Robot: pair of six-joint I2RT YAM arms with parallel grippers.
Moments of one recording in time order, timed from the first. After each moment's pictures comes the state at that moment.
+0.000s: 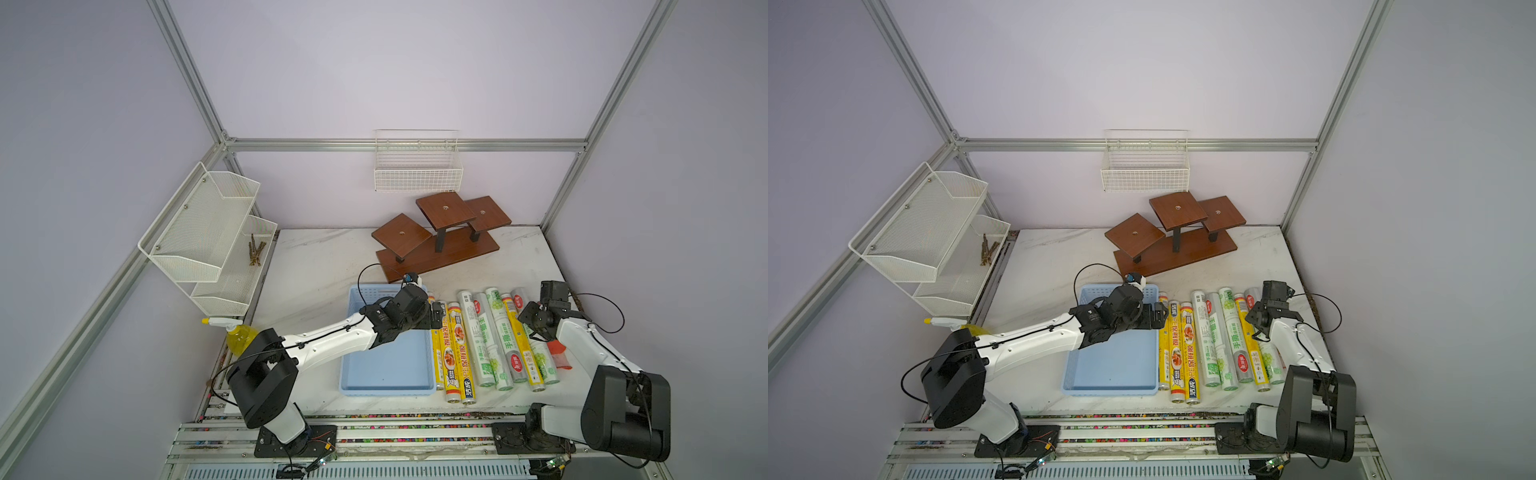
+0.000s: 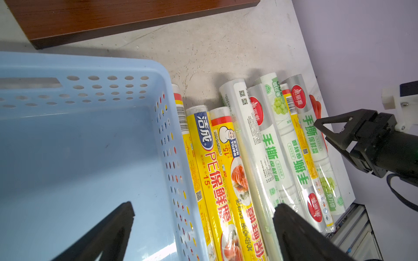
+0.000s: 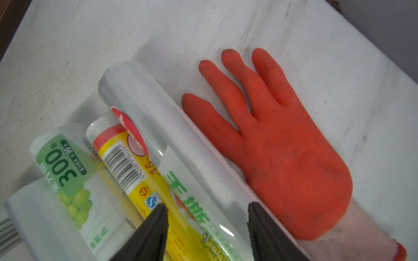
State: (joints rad) left arm -0.89 1.60 1.12 -0.24 -0.12 -0.75; right arm -0.20 1.28 0.72 -0.43 0.10 0.49
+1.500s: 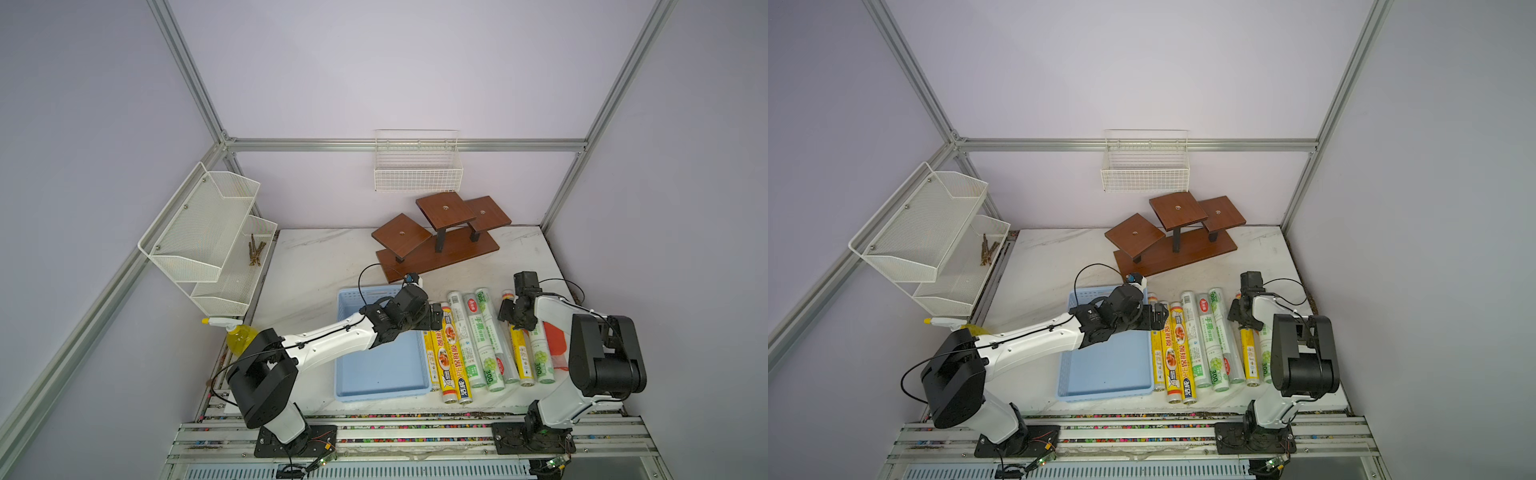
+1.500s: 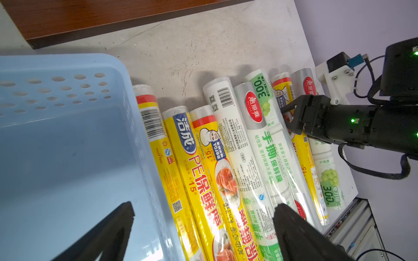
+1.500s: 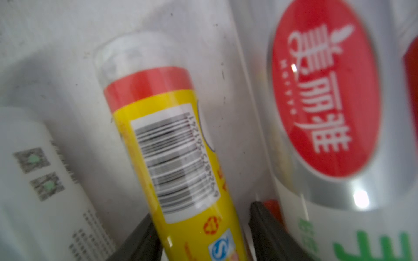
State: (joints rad) left arm -0.89 1.60 1.12 -0.26 -0.11 -0.72; right arm -0.06 1.65 0.87 -0.41 0.09 0.35
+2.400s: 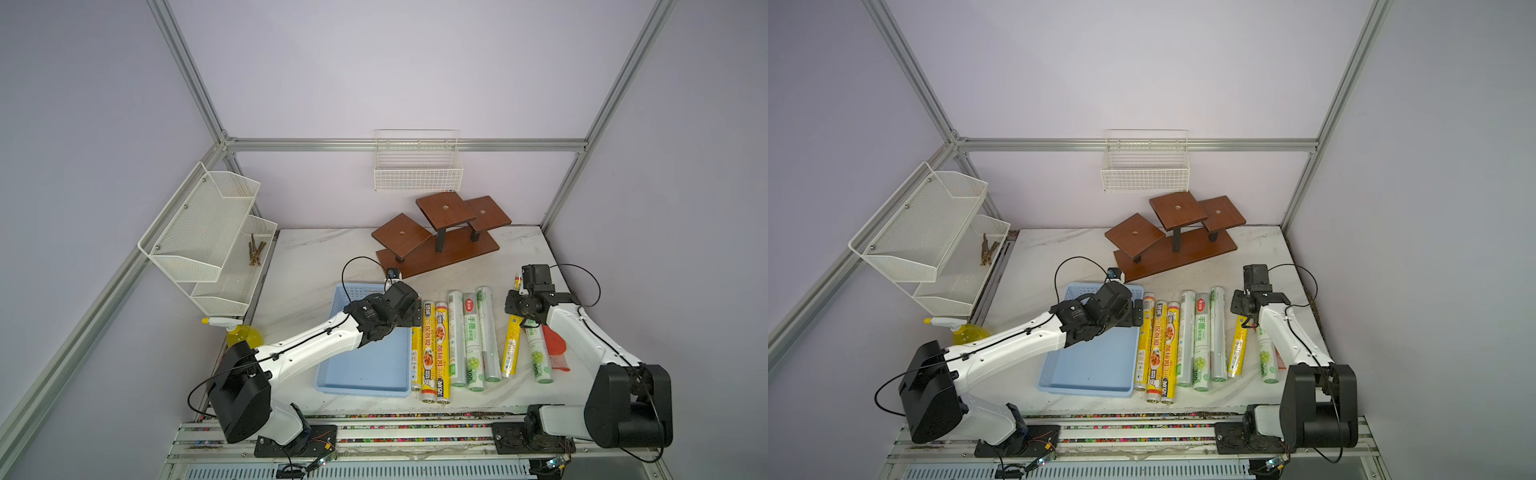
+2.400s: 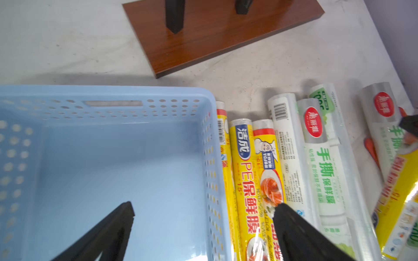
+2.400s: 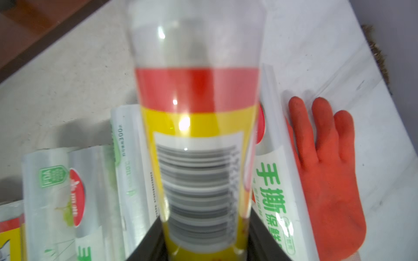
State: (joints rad) left arm -0.86 1.45 1.14 -0.55 -0.41 -0.67; right arm -0.02 1.30 0.91 -0.56 0.10 0.28
